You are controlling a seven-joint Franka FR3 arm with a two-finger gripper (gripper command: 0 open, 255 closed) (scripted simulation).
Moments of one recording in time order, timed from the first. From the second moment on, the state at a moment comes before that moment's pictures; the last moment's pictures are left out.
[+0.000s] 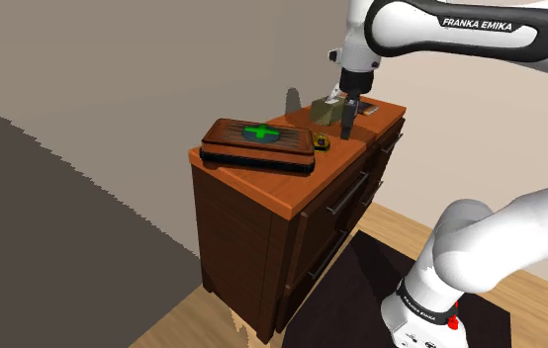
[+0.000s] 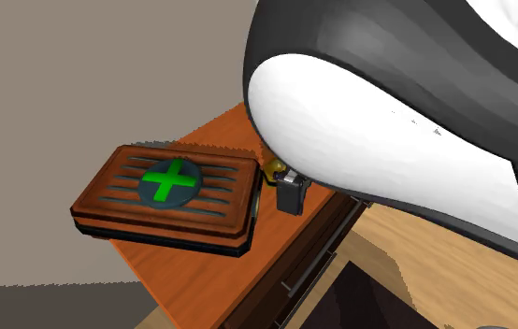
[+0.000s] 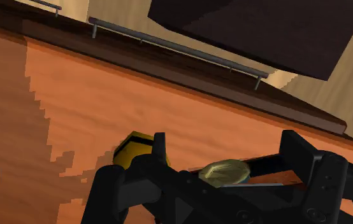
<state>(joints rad) 0.03 -0.63 -0.05 -2.20 -0.17 1.53 -0.35</state>
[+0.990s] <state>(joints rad) 0.05 -0.24 -0.19 -2.03 -0.17 1.70 -0.69</state>
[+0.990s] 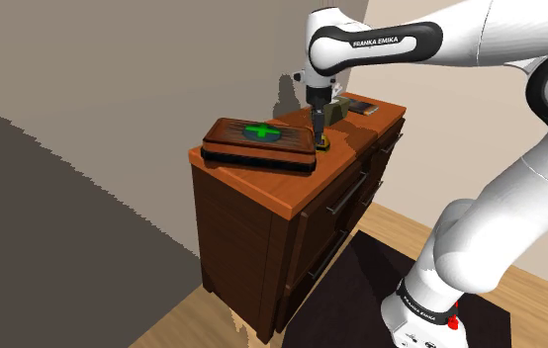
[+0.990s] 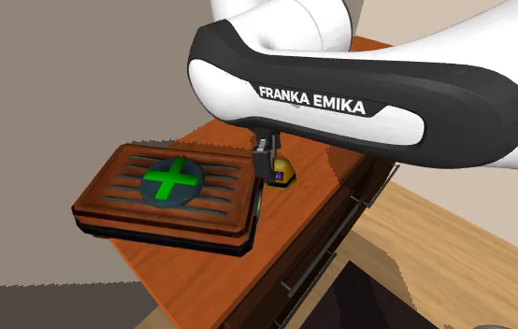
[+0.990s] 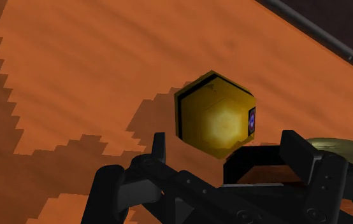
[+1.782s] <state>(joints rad) 0.05 -0.24 -0.19 -2.08 -0.18 1.75 -0.68</state>
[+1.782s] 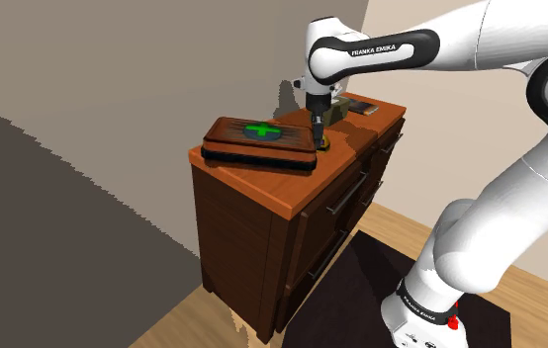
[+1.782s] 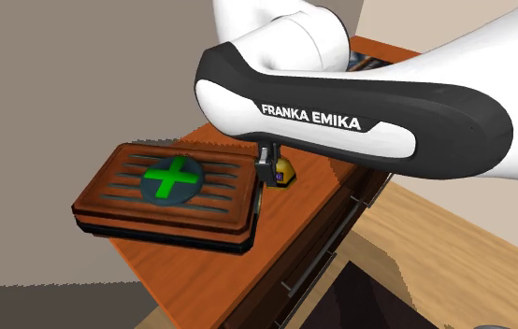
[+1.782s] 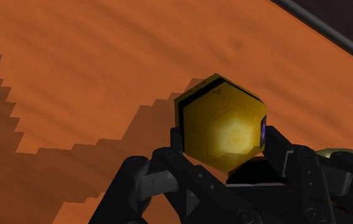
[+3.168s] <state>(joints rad) 0.05 -0.24 -0.19 -1.91 -0.17 1.59 -0.70</state>
